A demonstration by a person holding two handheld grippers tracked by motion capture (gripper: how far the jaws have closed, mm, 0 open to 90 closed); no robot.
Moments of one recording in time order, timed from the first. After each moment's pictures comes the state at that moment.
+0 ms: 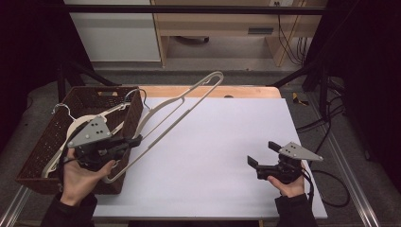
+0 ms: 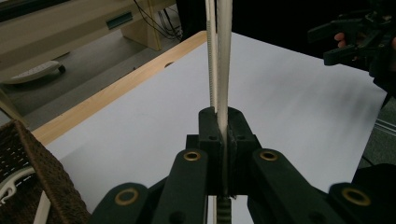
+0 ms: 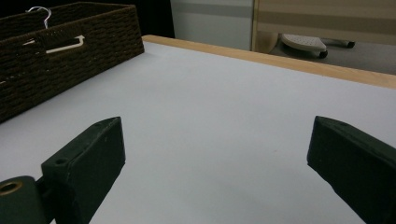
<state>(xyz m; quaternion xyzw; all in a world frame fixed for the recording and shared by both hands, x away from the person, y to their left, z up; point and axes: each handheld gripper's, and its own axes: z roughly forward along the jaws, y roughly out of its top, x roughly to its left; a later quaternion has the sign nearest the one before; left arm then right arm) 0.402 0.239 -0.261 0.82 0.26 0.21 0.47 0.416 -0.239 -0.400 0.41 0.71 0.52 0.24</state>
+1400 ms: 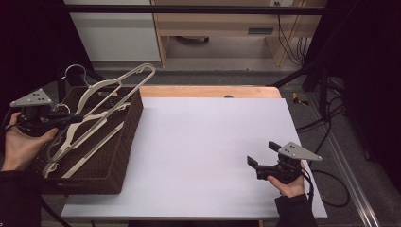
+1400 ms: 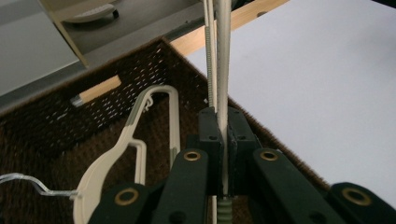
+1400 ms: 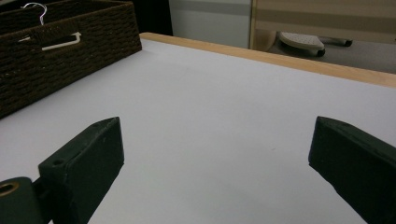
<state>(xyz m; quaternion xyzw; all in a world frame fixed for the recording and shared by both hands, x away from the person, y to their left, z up) 0.484 0.405 -0.279 0.81 0.37 0.22 0.40 0.417 -0.238 -0.401 0.41 0.71 0.52 0.24</state>
